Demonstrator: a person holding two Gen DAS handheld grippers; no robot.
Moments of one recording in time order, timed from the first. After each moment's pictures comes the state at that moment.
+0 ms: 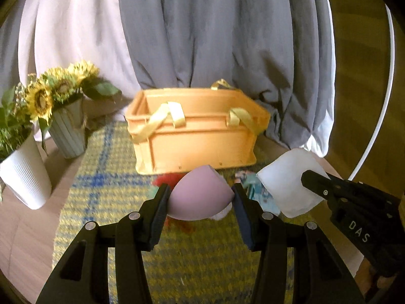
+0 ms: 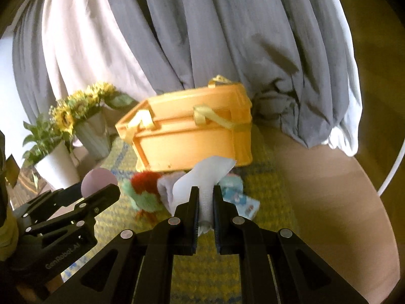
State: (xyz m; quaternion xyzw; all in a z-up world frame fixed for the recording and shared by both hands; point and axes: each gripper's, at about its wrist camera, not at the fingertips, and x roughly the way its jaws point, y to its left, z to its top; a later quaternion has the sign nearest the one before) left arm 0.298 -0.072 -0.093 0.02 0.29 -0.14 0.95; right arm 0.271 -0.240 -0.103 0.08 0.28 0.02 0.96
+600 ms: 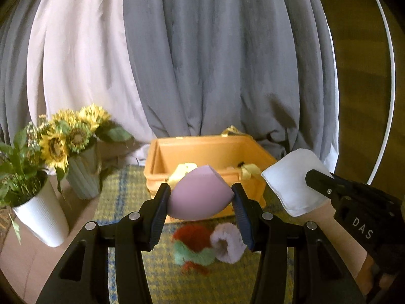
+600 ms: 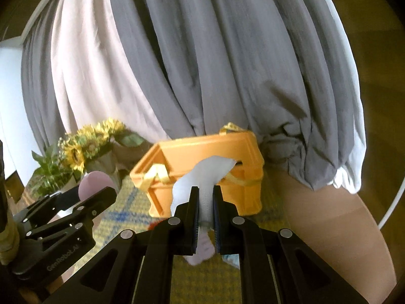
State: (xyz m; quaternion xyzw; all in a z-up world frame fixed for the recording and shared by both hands) left arm 0.310 -0.058 -0.035 0.02 0.20 -0.13 0.97; right arm 0.285 -0.228 -0.047 0.08 0.19 0.03 0.98
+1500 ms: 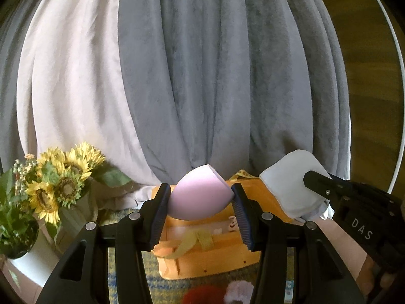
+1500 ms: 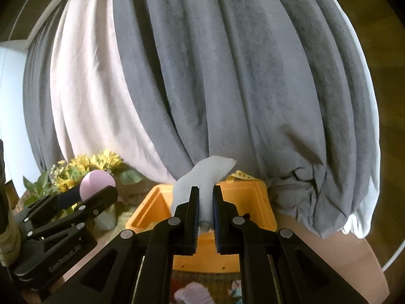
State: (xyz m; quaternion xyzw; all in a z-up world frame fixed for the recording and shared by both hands) left arm 0.387 -0.057 0.004 0.02 0.13 -0.14 0.98; right arm 0.355 -0.220 -0.005 0.06 0.13 0.03 0.99
